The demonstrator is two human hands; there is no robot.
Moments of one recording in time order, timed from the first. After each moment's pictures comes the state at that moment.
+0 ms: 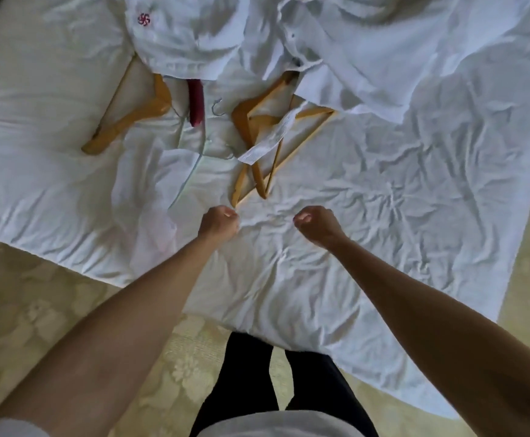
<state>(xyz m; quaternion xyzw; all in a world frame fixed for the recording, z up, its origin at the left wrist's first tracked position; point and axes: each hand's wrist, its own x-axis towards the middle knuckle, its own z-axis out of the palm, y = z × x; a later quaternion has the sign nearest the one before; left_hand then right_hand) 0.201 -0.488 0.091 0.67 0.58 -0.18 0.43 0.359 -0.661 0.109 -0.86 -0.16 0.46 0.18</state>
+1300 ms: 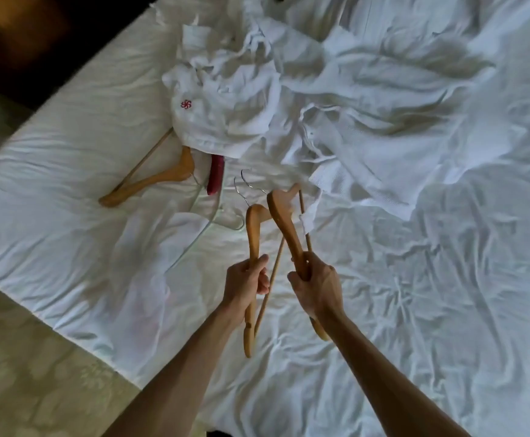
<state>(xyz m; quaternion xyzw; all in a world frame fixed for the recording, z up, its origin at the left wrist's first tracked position) 0.262 -0.516 0.099 0.48 0.58 0.08 0.65 0.375 -0.621 0.114 -0.87 -0.27 0.28 0.29</state>
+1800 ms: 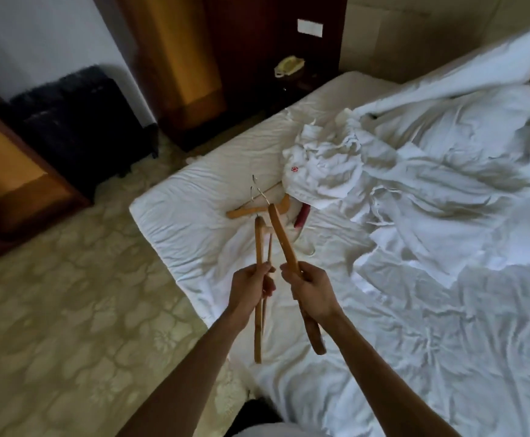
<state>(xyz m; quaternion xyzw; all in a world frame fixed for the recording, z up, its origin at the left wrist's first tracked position) 0.096 -0.609 0.359 0.48 0.60 0.28 0.58 0.235 -0.665 0.357 -0.65 -0.38 0.47 0.46</state>
